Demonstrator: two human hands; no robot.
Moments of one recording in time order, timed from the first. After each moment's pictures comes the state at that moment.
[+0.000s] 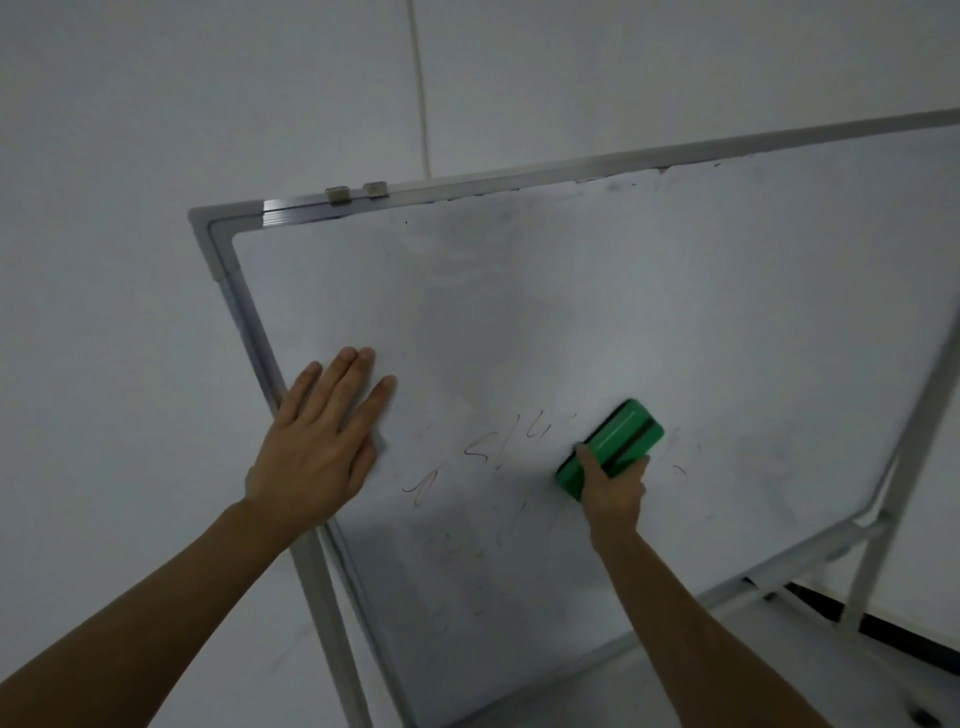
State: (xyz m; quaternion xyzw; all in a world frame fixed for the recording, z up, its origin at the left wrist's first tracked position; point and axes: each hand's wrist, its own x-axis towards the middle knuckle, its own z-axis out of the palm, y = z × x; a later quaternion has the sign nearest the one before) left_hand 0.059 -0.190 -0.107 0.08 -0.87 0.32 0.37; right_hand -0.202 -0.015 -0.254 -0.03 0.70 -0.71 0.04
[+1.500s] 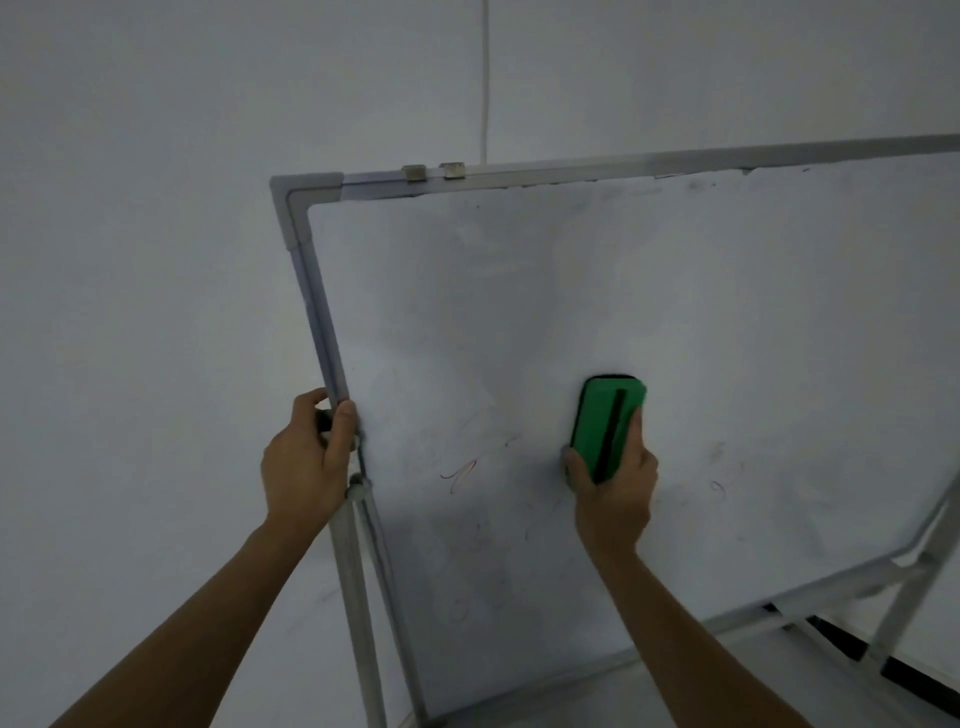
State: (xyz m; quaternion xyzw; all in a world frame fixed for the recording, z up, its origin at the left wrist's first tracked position) left_hand 0.085 -0.196 -0.141 0.36 -0.77 -0.16 0.50; right_hand -0.151 -0.030 -0.236 -0.23 0.74 -0.60 -0.20
